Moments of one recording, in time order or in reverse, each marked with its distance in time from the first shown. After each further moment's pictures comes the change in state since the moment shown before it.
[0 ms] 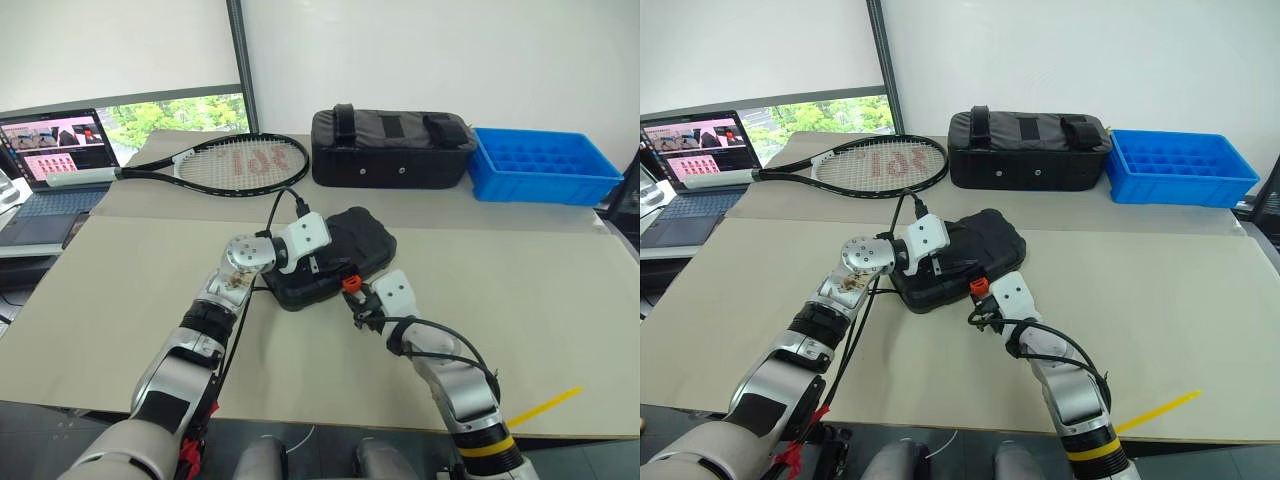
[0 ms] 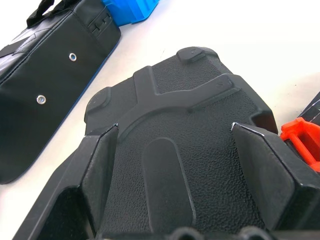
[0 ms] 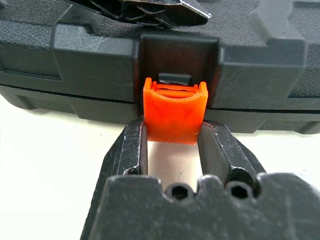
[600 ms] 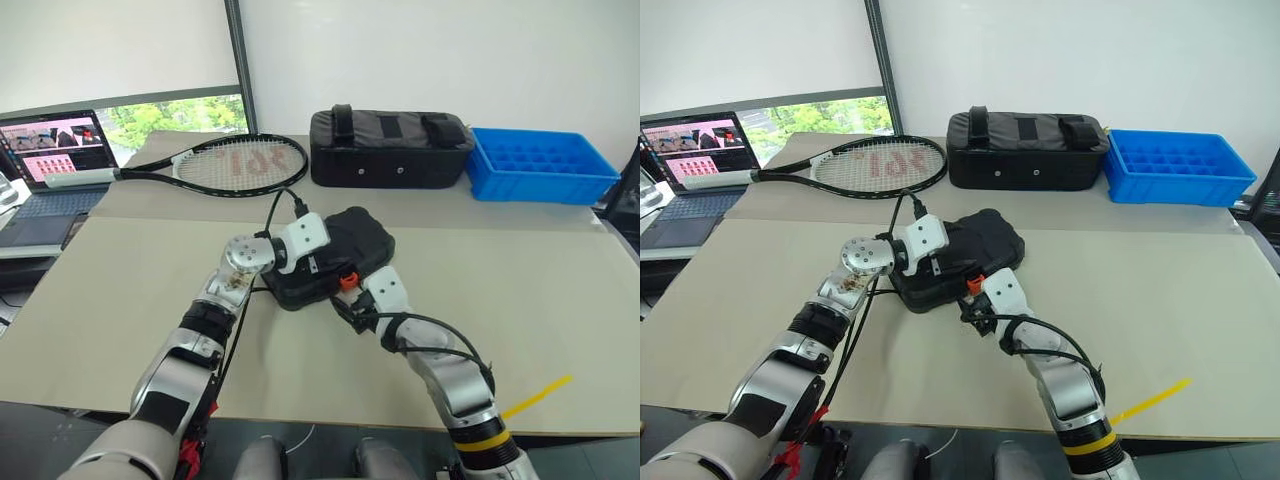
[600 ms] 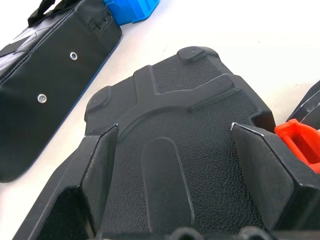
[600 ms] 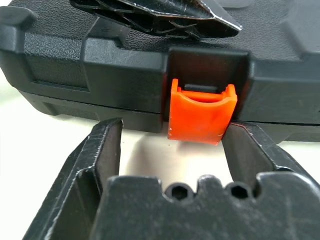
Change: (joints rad) left arm 0.003 0.002 0.000 0.003 0.000 0.000 0.008; right arm -0.031 -0.013 0.017 -0.058 0.005 0.072 0.016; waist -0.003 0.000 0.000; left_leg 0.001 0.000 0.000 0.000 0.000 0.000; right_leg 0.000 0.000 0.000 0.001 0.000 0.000
